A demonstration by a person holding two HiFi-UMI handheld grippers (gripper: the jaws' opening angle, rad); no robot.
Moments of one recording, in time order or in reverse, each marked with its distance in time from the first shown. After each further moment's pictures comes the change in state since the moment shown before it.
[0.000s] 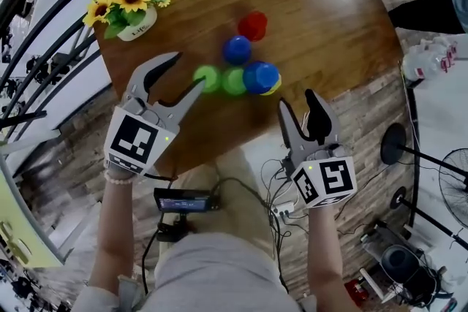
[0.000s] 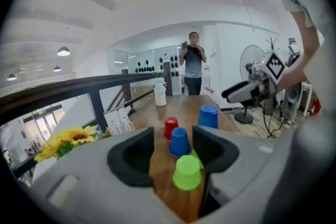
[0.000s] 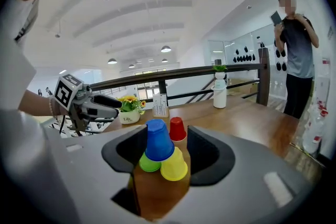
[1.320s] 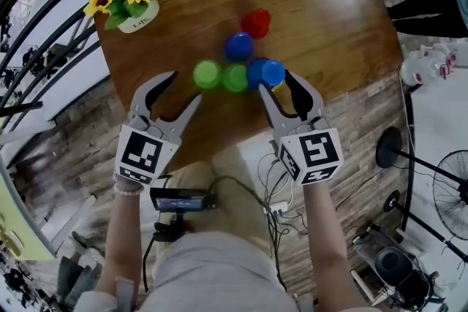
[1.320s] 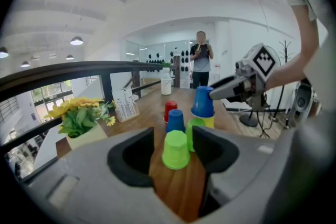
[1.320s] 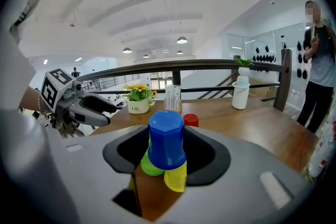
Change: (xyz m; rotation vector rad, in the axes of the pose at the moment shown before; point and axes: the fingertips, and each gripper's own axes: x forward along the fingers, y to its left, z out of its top) left arm -0.015 -0.023 -0.049 -0.123 0.059 0.084; right arm 0.052 0.023 -0.009 -0.130 0.106 0.122
